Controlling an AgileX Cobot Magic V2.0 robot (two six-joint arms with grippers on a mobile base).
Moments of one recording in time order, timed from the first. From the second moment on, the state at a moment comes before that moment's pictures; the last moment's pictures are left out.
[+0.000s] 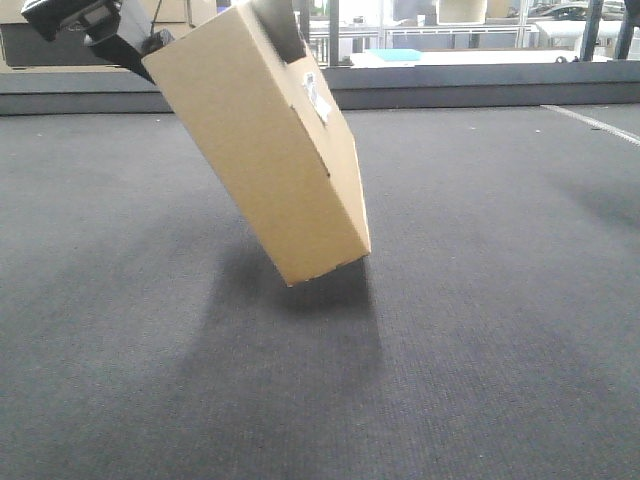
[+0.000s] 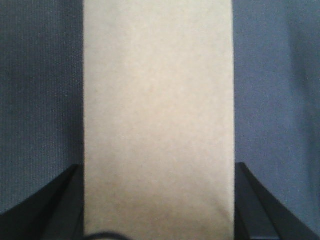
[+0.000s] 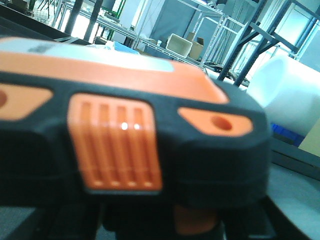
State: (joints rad) left arm -0.62 1.54 -1.34 0.01 0.80 -0.68; right arm -0.15 1.53 -0.46 0.15 -1.07 -0.49
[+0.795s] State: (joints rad) left arm -0.35 1.44 -1.34 0.07 1.01 -0.39; right arm -0.15 1.61 -0.46 0.07 -1.16 0.16
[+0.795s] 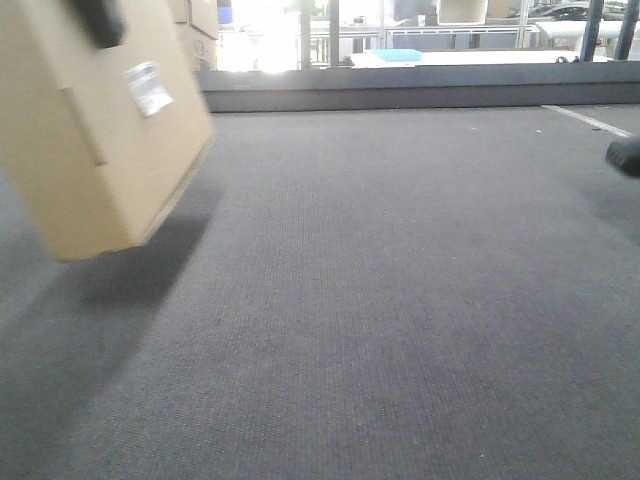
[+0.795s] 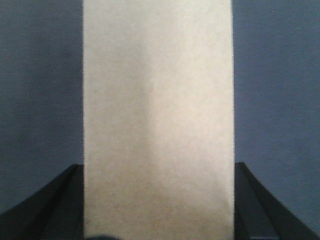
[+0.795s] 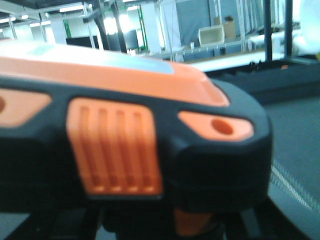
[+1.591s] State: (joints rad) left arm -0.16 1.44 -1.28 0.08 1.02 -0.21; right arm -0.15 1.68 -0.46 -0.02 -1.15 0.18
